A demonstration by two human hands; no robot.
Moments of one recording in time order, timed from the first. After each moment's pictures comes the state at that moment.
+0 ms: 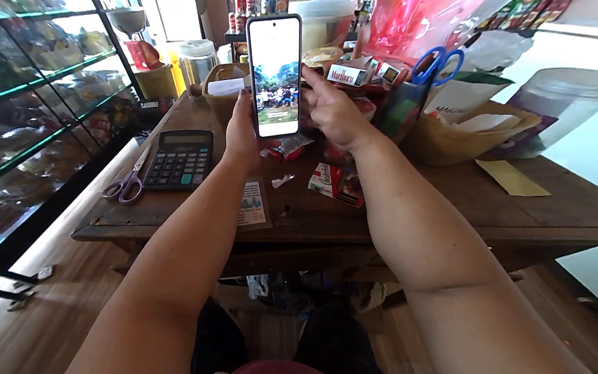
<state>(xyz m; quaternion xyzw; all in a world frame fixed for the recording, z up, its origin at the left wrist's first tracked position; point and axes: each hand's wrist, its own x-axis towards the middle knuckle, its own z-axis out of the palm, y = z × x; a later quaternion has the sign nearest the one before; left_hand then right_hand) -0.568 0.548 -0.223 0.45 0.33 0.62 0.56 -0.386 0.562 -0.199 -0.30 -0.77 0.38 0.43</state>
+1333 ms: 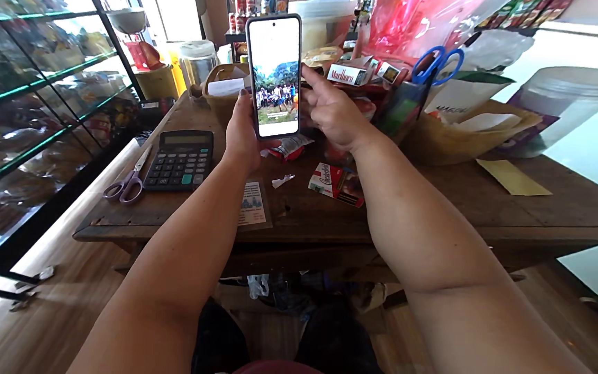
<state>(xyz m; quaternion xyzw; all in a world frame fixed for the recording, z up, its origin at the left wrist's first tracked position) -0.568 0.547 -0.224 0.46 0.33 0.61 0.56 -0.386 0.564 -0.200 -0.29 -0.77 0.37 0.44</state>
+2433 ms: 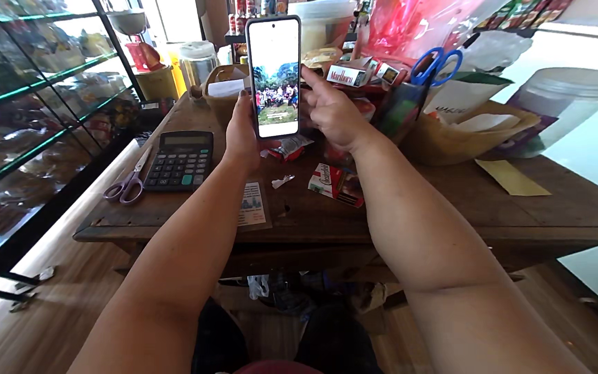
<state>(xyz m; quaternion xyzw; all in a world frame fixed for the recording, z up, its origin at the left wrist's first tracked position) -0.568 0.549 -0.224 0.45 0.33 0.62 0.55 -0.386 0.563 -0.198 -0.29 -0.77 0.38 0.43</state>
